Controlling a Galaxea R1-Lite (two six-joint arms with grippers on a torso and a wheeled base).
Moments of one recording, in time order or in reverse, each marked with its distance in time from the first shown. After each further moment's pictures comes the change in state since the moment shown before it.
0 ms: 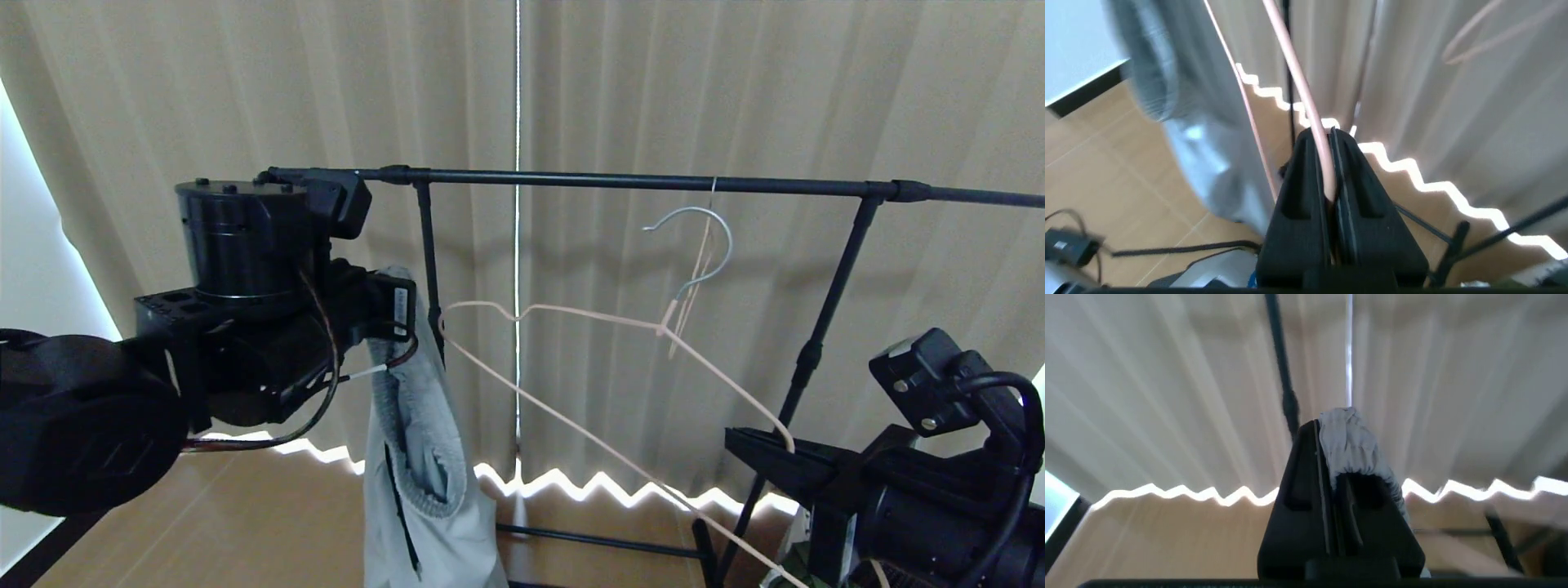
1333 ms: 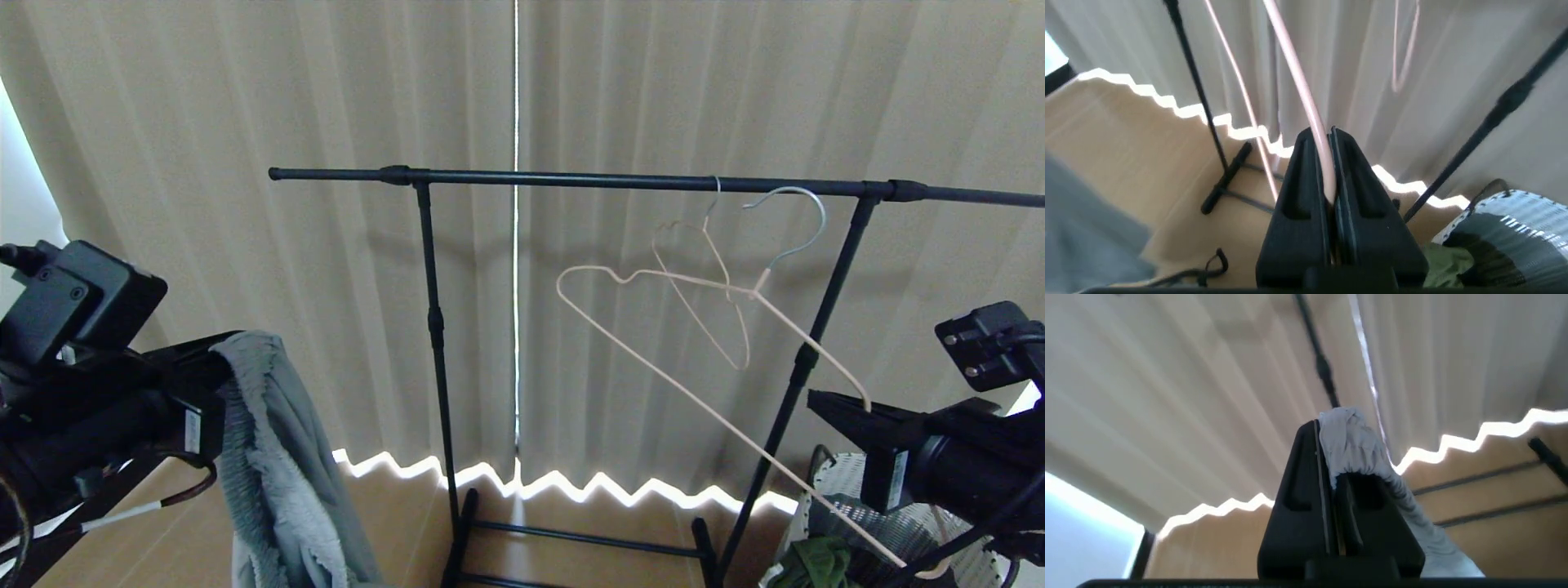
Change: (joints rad) left arm 0.247 -0.467 0.435 -0.001 -0.358 0.315; right arm -0.270 -0.049 0.026 0.015 -0.015 -0.077
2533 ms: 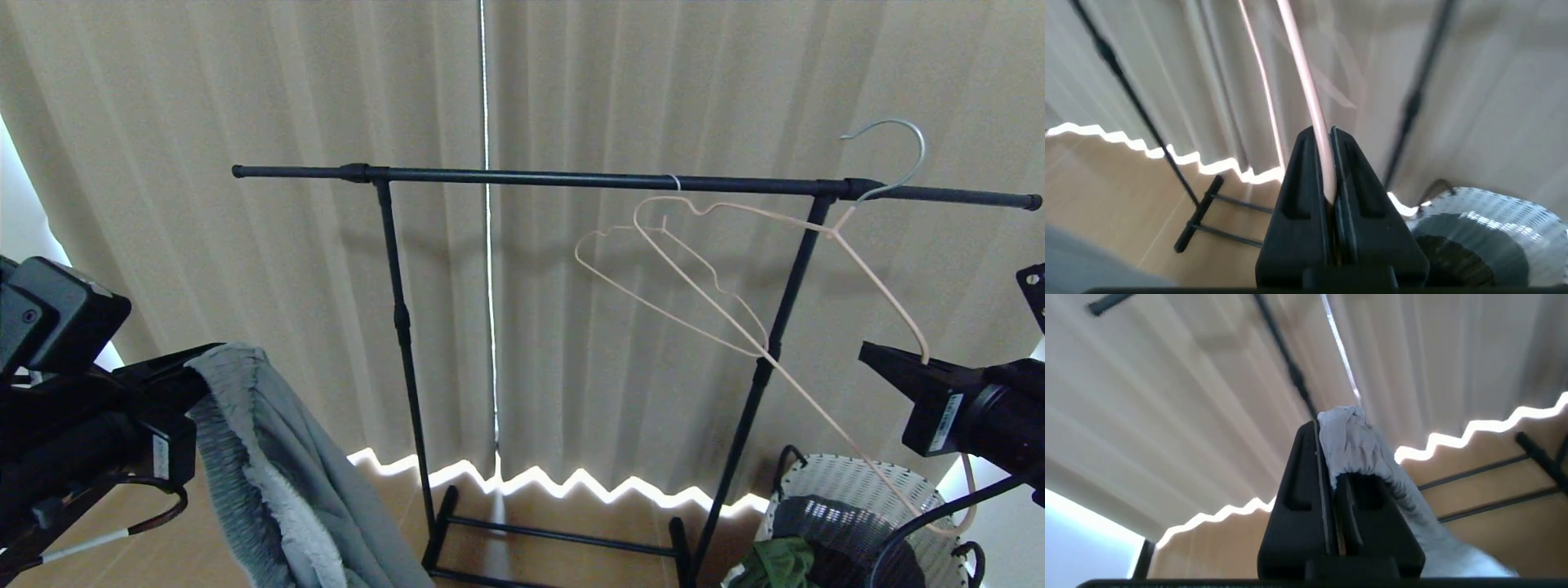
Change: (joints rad) left arm 0.004 -0.082 0.035 0.041 -0.026 0.031; right arm -0.136 -0.052 -0.050 -0.014 -0.004 0.022
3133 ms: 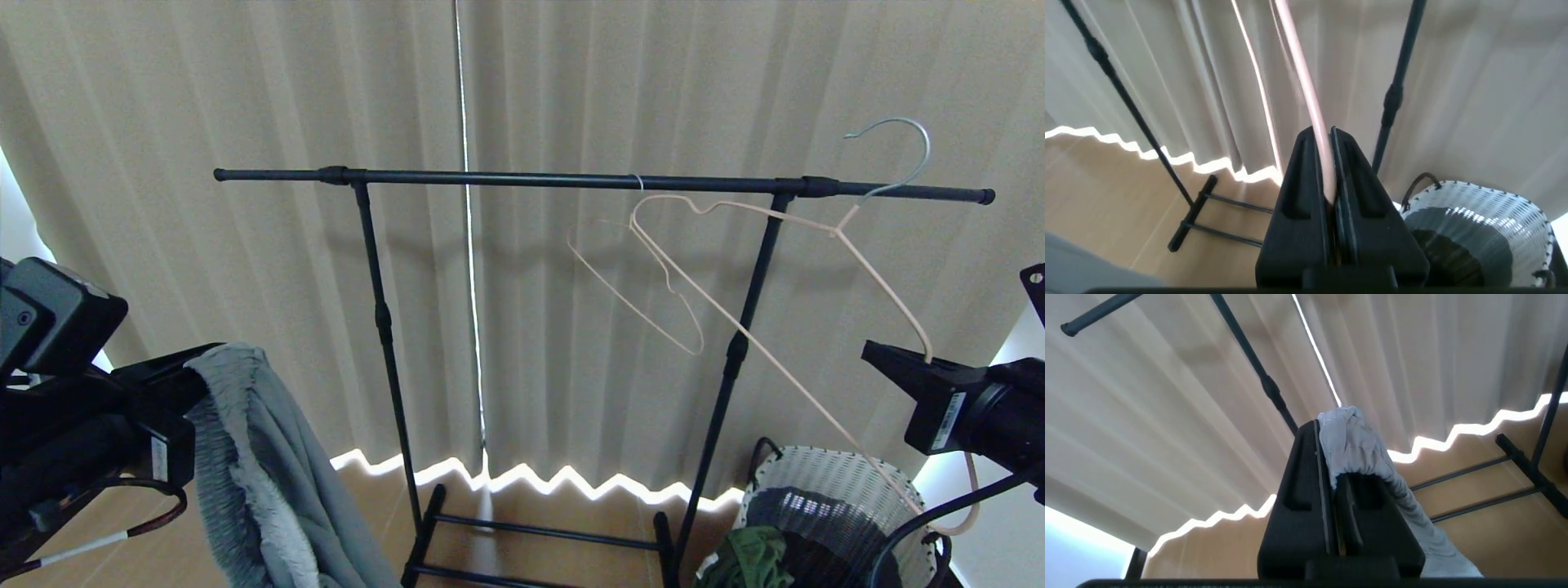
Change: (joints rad) left arm -0.002 -0.003 0.003 -0.003 -0.001 0.000; right arm -0.008 0.000 0.000 -0.001 0.000 0.000
